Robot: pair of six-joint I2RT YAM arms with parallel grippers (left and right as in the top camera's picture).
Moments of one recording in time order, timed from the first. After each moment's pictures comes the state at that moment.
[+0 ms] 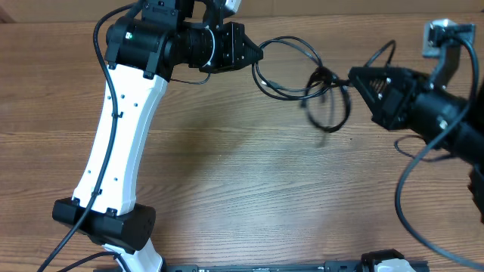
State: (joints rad) left arm -0.31 1.86 2.21 -1.19 0.73 -0.42; right arm 0.15 1.19 1.90 -1.14 -0.51 0.48
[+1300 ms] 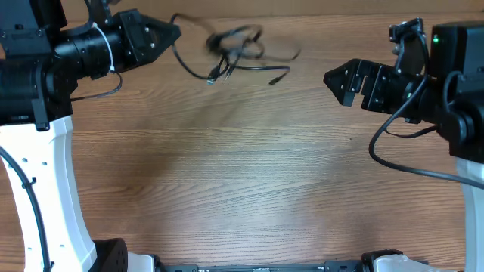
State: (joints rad) left arm 0.05 1.62 2.21 -1.20 0.92 -0.43; right arm 0.12 1.39 1.90 -1.33 -0.40 0.33
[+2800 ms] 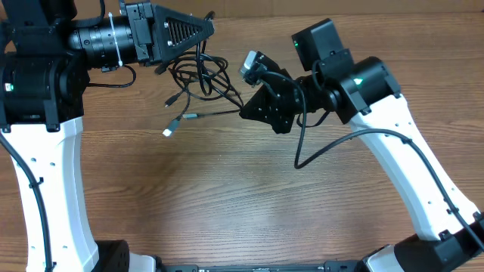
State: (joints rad) left arm -0.02 1.62 2.21 -1.02 1.25 -0.60; right arm 0.48 1.67 1.79 -1.12 -0.72 -0.43
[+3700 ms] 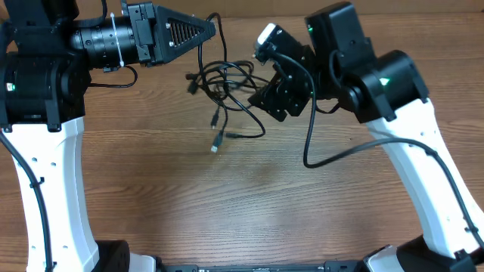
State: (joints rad) left arm -0.03 1.62 2.21 -1.02 1.25 -0.60; right arm 0.48 1.64 1.97 -1.17 -0.36 -0.37
